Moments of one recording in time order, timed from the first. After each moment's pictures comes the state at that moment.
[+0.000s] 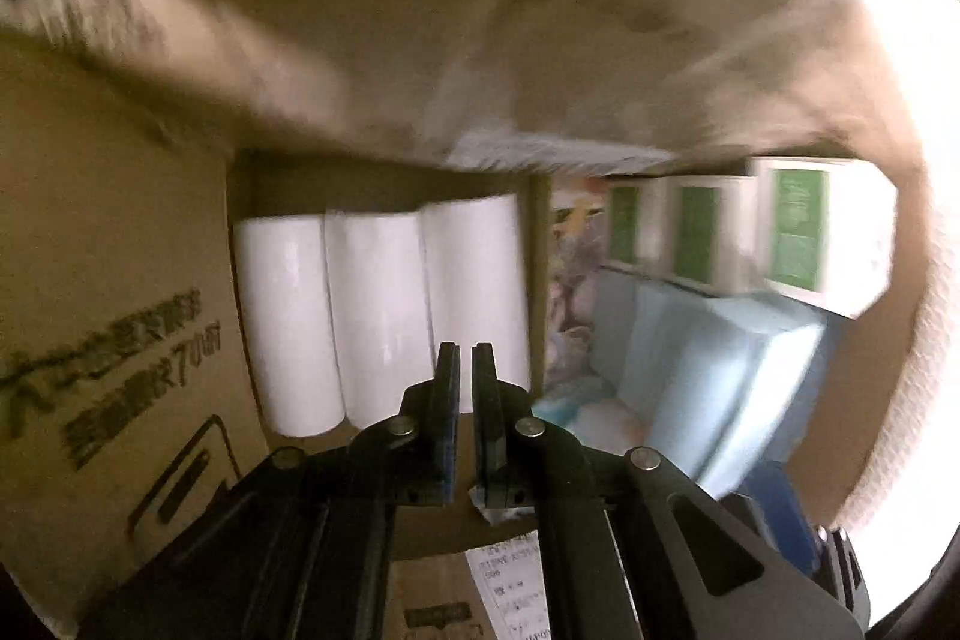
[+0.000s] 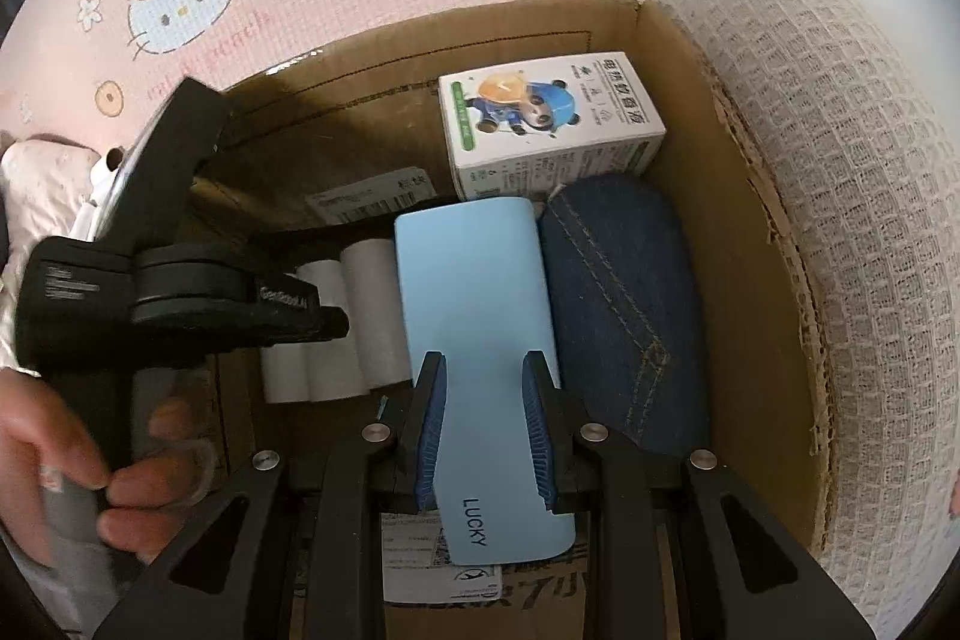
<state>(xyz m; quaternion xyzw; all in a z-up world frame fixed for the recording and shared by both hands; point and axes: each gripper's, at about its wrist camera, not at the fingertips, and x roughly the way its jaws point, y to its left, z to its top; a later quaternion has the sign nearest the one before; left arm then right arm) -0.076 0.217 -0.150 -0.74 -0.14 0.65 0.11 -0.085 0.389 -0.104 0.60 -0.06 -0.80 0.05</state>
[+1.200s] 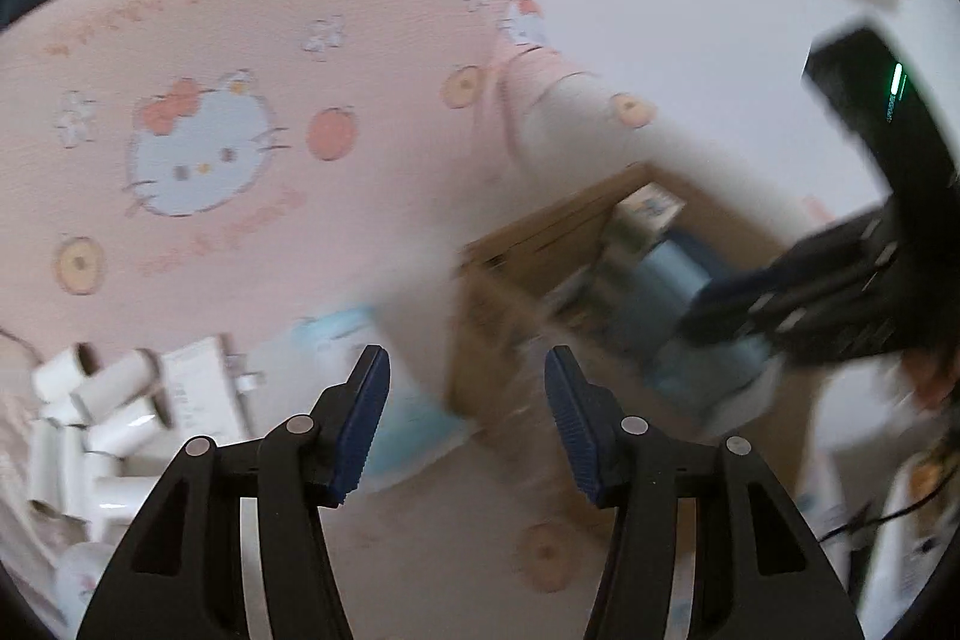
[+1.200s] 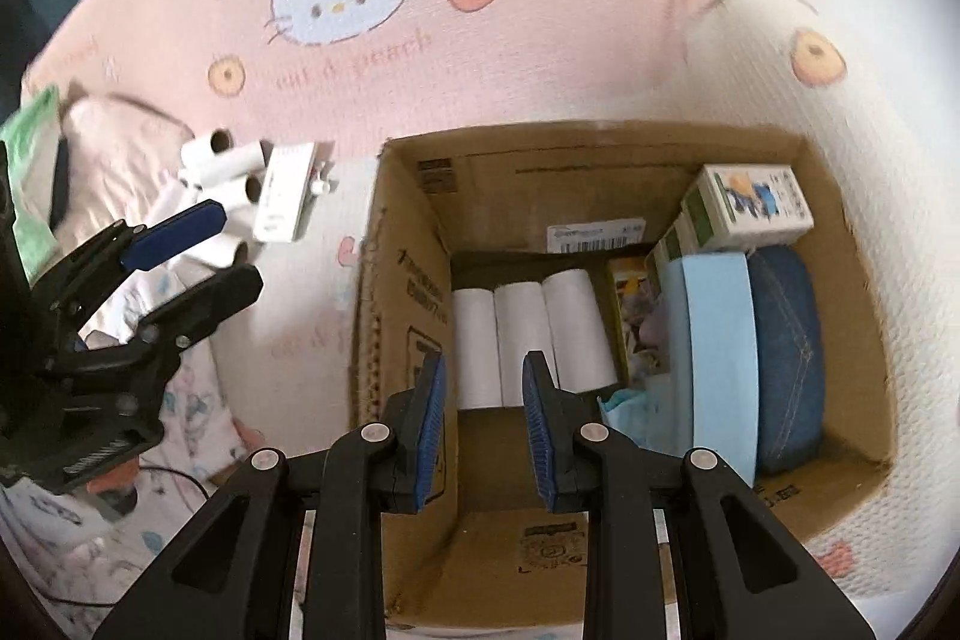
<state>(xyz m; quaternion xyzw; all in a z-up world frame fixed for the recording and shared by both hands) -0.005 0.086 -0.038 -0.34 0.04 0.89 0.31 -0.048 0.247 -0.039 0.55 0.00 -0.83 0.10</state>
